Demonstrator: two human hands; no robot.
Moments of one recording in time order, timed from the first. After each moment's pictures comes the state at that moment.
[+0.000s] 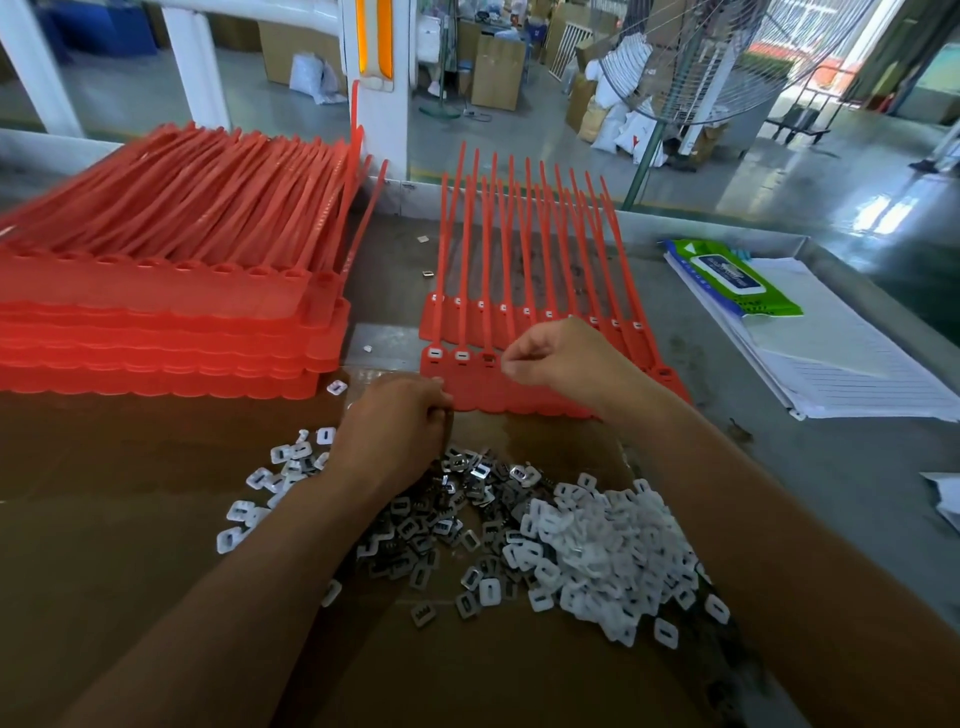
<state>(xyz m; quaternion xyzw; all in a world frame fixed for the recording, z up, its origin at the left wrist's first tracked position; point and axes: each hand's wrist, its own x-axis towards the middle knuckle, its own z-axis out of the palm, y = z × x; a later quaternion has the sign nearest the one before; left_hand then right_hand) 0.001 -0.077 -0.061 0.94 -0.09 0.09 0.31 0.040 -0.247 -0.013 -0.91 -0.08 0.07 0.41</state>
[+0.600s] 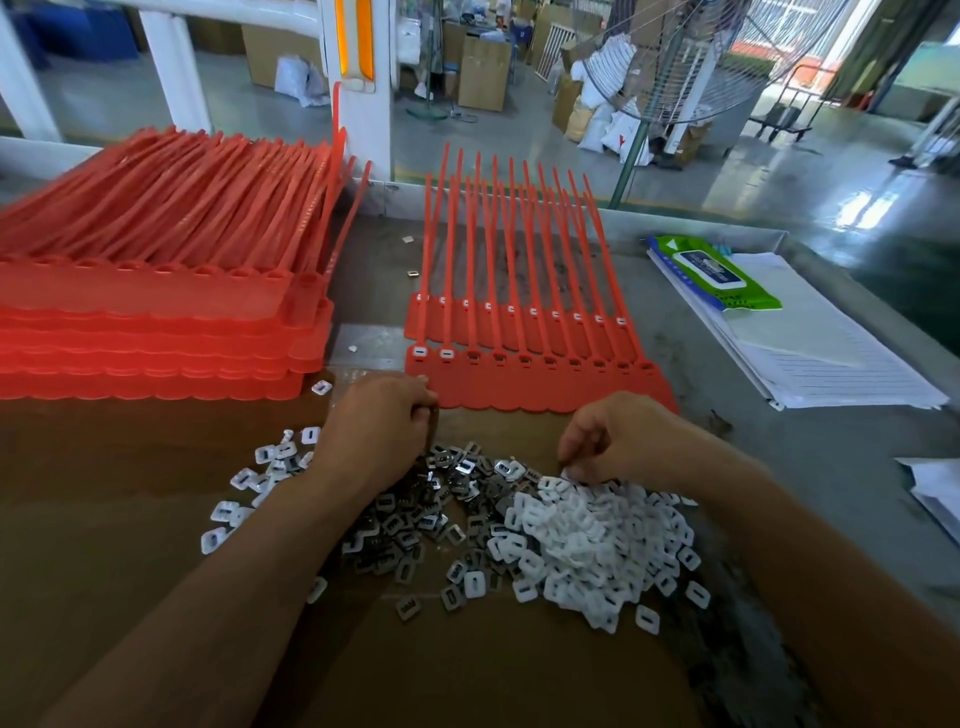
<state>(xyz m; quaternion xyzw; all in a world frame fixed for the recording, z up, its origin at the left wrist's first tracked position) 0.003 -0.077 -0.062 0.95 -0.10 0.10 0.29 -0.014 -0.299 -0.013 -0.95 -0.11 0.18 0.23</state>
